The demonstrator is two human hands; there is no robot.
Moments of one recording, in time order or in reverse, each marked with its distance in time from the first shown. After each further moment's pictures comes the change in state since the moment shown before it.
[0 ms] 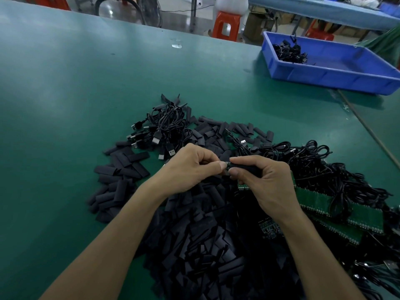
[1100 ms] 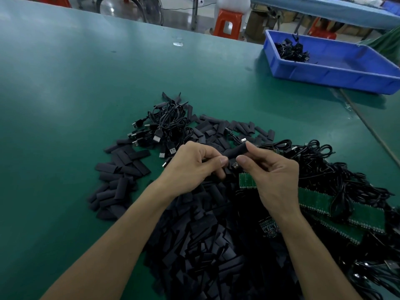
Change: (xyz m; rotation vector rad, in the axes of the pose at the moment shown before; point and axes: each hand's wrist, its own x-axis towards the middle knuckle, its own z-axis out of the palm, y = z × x) left_hand 0.001 -0.002 0.011 0.007 0.129 0.017; right_hand 0.002 0.004 0.006 0.066 0.257 0.070
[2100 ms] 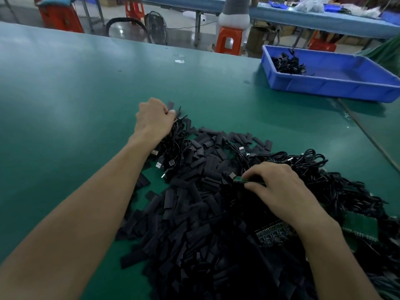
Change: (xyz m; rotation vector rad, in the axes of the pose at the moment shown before) left_hand 0.089 -0.002 -0.088 0.579 0.595 -0.285; right_hand 0.017 -0.033 -0.039 -0.977 -0.472 -0.017
